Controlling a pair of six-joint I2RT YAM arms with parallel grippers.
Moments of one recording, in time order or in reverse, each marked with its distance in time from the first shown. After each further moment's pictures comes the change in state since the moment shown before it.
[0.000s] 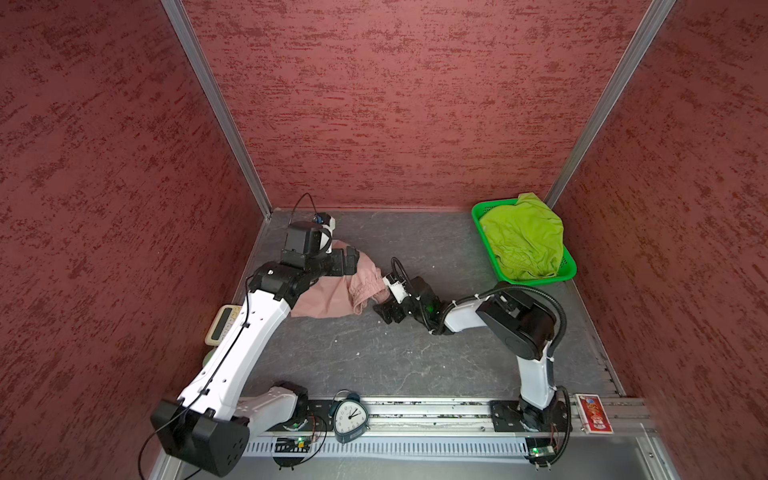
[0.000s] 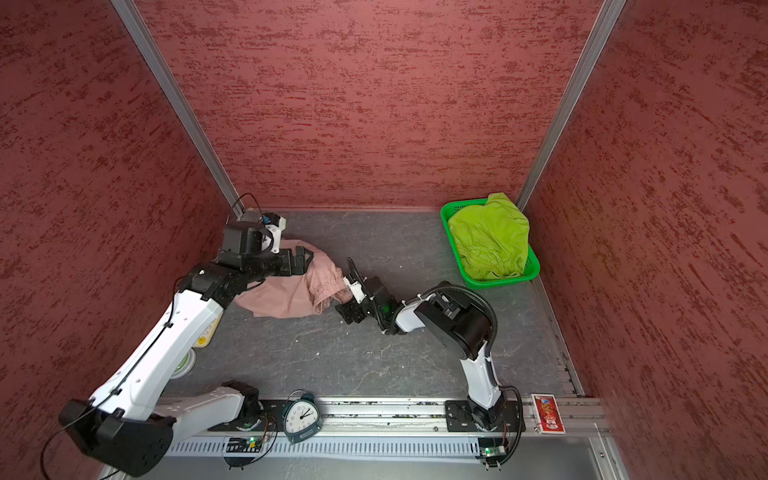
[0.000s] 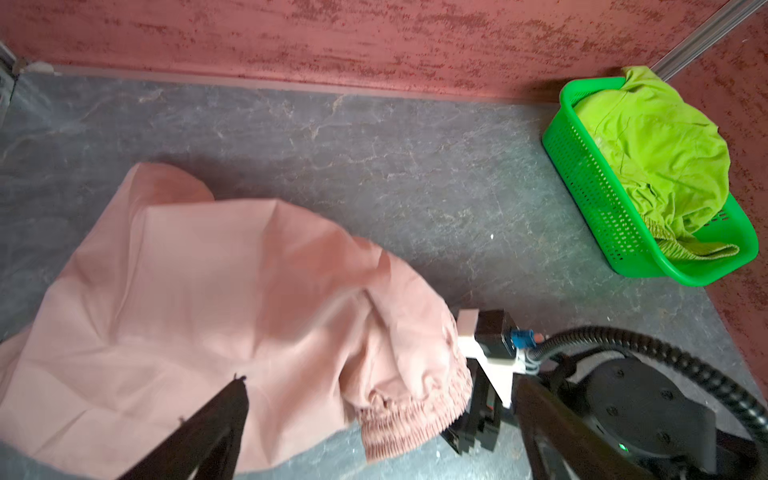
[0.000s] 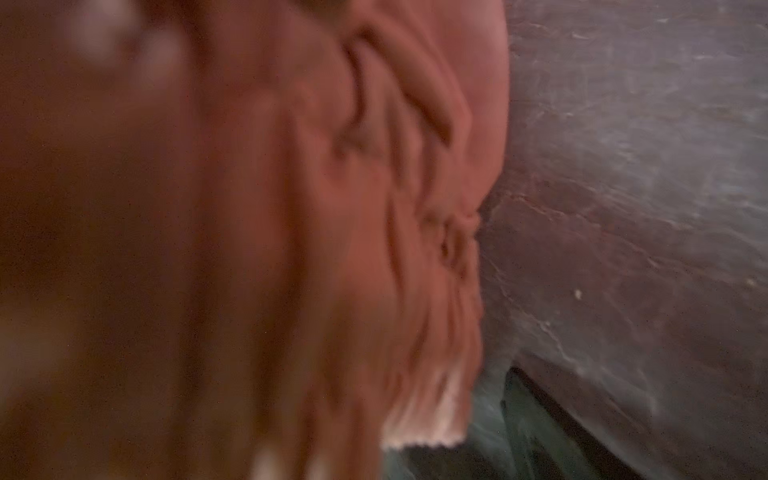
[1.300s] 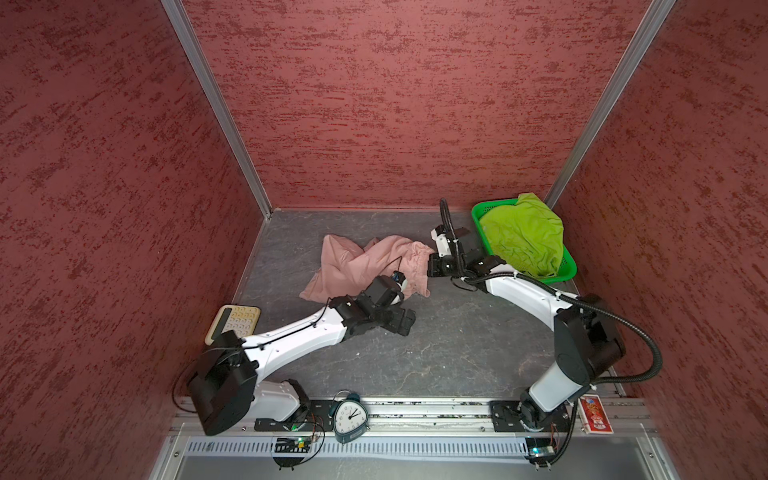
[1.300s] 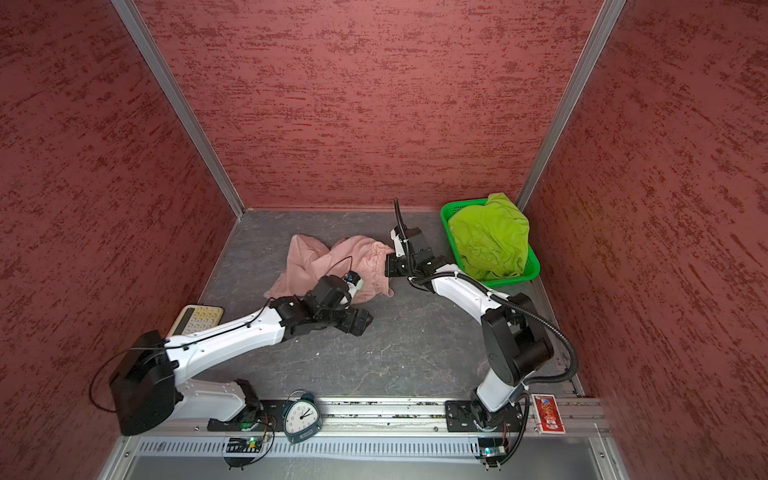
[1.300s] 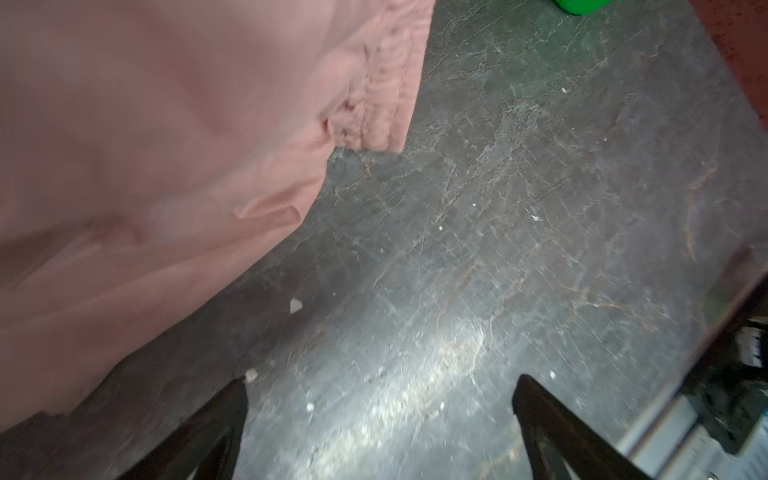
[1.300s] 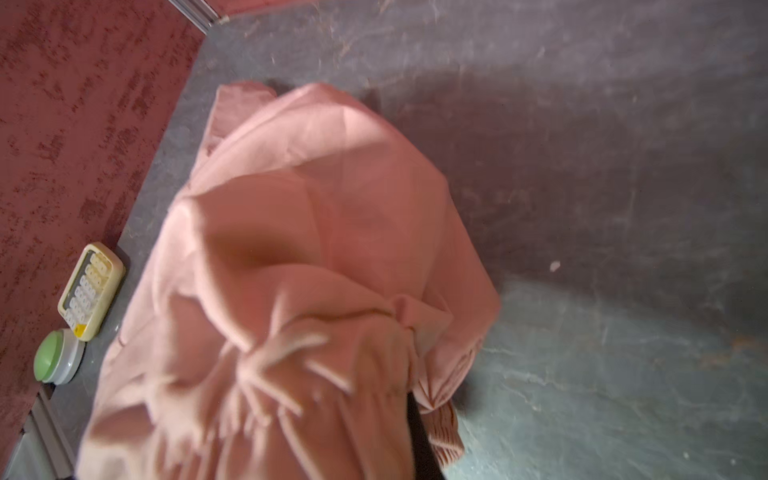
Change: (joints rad) left arm -0.603 0.310 -0.317 0.438 -0.118 -0.085; right arm -0.336 -0.378 0.211 -0.823 -0.076 0.235
